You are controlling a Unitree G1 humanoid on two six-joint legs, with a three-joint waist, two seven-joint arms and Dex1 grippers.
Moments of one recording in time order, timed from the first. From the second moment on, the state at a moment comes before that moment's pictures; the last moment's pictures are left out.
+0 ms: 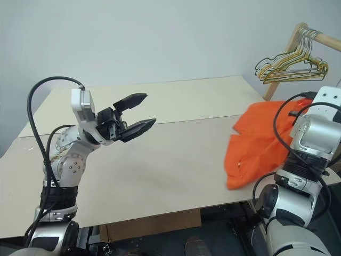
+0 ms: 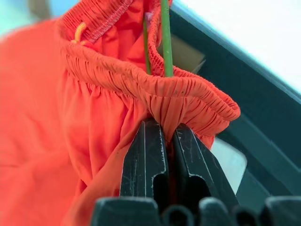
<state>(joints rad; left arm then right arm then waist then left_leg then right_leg) -0.52 0.37 0.09 -0.15 -0.67 0.30 -0.98 -0.90 -0.52 -0.54 0.22 -0.08 1.09 -0.37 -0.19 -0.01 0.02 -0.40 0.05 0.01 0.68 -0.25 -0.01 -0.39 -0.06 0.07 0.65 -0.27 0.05</state>
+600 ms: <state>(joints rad) -0.51 0.35 0.06 -0.17 -0.66 0.30 -0.94 -1.06 -0.72 -0.63 0.78 -0.01 0.66 -0.50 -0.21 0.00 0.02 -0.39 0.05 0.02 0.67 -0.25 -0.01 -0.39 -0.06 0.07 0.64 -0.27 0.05</state>
